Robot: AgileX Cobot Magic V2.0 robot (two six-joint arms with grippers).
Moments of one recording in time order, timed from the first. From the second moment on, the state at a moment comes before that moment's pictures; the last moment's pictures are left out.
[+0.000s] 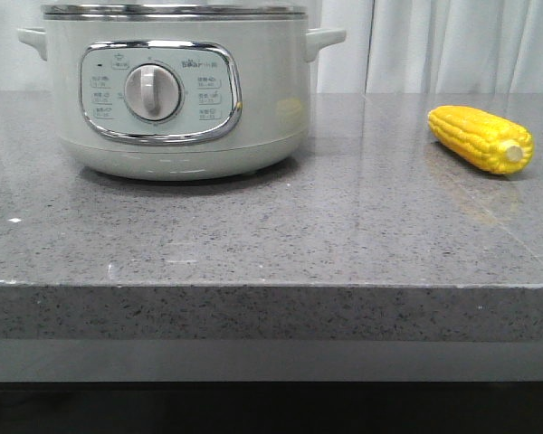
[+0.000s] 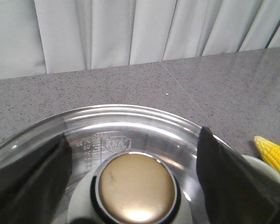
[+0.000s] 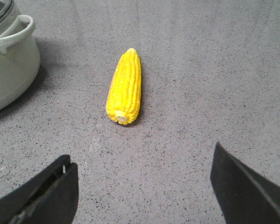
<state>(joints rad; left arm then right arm) -0.45 1.66 -1.45 -0.15 0.19 0.04 0.02 0.55 -0.68 0.10 0.61 -0.01</state>
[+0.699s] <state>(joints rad) -0.45 1.70 -1.45 -0.14 0.15 0.05 0.02 0.55 -0.68 0.10 0.61 -0.01</state>
